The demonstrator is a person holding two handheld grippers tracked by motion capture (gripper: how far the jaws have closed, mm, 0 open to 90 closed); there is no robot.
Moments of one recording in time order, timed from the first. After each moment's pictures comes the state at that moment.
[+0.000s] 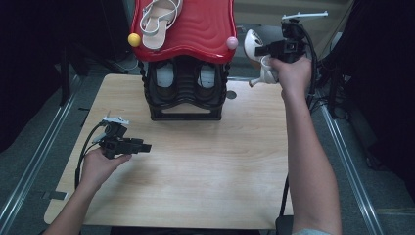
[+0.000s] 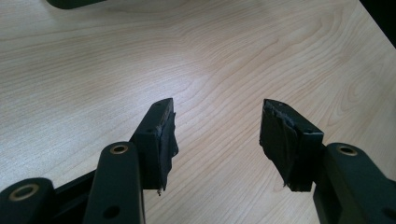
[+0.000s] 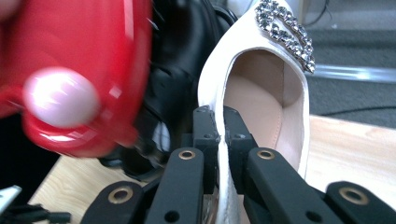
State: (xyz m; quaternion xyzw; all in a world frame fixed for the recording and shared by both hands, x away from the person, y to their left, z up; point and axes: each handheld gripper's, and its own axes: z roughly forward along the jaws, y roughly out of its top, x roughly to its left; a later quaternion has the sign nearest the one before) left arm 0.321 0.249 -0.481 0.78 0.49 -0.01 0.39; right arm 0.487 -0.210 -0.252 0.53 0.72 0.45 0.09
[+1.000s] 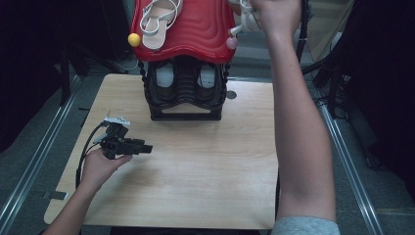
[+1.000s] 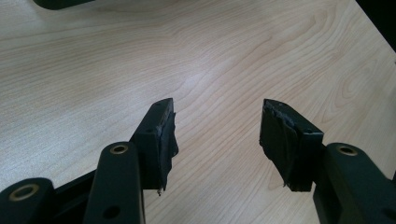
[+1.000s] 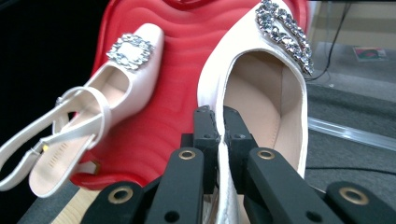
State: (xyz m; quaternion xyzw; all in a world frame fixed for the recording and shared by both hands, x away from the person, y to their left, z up) left arm 0.319 0.246 -0.480 0.78 0.48 -0.02 0.39; right arm 0.490 -0.127 -0.120 0.47 0.74 0.47 0.15
